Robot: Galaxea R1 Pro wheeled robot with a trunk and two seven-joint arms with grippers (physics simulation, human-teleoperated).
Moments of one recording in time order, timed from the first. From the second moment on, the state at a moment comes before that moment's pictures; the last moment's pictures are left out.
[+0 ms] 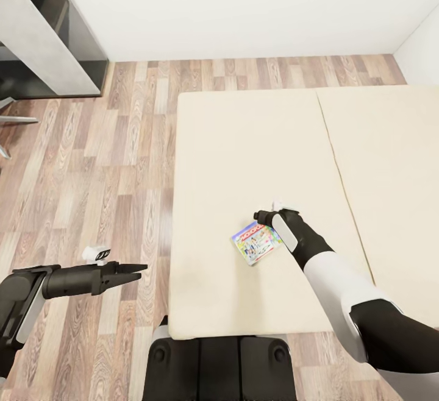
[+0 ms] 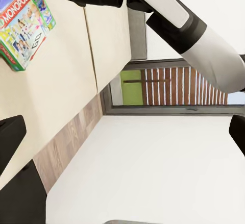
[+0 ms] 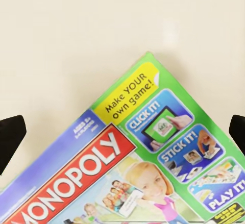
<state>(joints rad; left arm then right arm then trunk) -0.47 0.36 0.15 -1.37 0.21 0.90 -1.56 -1.09 0.05 0.20 -0.57 -0.47 0.50 -0.30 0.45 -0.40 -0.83</state>
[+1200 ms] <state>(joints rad) -0.47 0.35 0.14 -1.37 0.21 0.90 -1.56 -1.09 0.04 0.17 -0.63 -0.47 0.51 -0.30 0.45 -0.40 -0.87</state>
